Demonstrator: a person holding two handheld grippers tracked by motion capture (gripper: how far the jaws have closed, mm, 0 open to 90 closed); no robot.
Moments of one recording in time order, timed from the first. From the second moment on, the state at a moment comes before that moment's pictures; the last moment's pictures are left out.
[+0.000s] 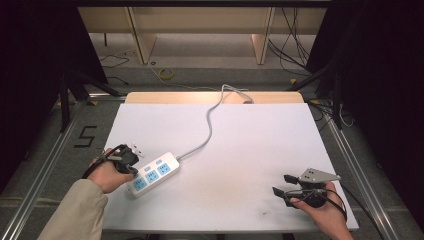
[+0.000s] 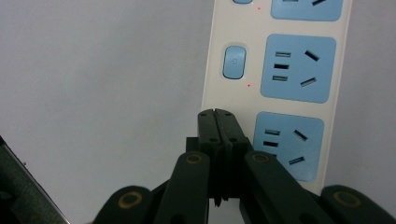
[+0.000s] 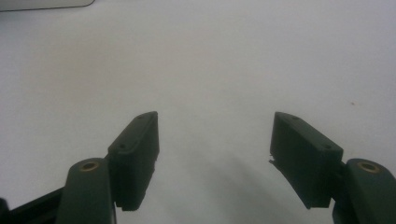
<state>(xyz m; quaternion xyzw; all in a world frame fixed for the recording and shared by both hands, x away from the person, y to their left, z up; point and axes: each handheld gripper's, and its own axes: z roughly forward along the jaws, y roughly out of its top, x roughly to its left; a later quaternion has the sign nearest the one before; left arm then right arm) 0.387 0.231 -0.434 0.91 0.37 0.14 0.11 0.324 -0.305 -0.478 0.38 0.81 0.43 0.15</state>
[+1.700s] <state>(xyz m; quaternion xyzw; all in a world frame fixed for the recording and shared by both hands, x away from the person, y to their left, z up) 0.388 0.221 -0.432 0.91 0.37 0.14 0.10 0.324 -0.305 -0.478 0.38 0.81 0.43 0.15</state>
